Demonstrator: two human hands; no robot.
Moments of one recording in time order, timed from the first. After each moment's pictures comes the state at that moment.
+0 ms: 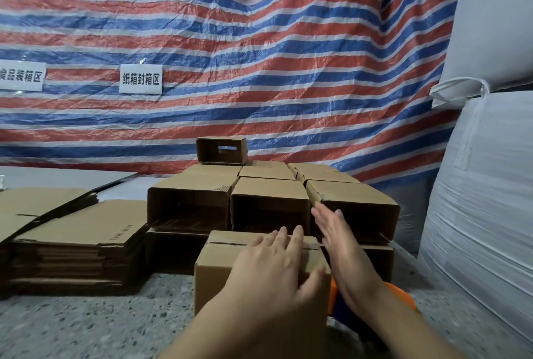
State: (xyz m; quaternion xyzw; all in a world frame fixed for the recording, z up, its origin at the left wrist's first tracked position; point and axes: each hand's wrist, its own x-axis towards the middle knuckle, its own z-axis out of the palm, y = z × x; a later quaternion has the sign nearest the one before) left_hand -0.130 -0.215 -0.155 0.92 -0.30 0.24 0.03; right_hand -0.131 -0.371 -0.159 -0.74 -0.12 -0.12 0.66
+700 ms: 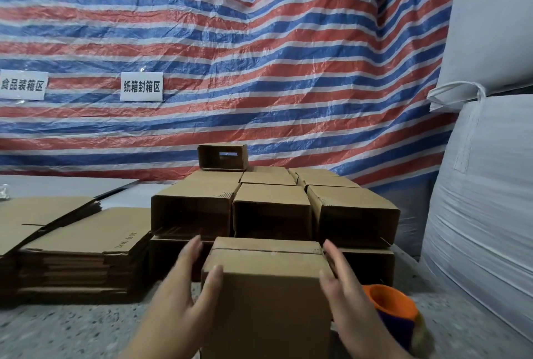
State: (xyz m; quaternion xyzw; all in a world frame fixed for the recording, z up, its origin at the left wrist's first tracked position) left_hand -0.152 -0.123 -0.184 0.84 -0.13 0.24 0.46; right_hand -0.166 -0.365 -0.186 -0.82 -0.07 -0.14 0.54
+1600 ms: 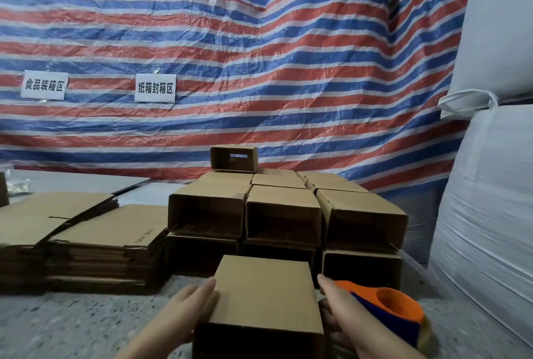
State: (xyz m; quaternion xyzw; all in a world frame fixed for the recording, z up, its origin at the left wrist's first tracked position) left_hand -0.132 -0.096 -0.196 0.77 0.10 -0.07 0.63; right_hand -0.133 -0.353 -0.192 -0.78 0.20 0.06 0.59
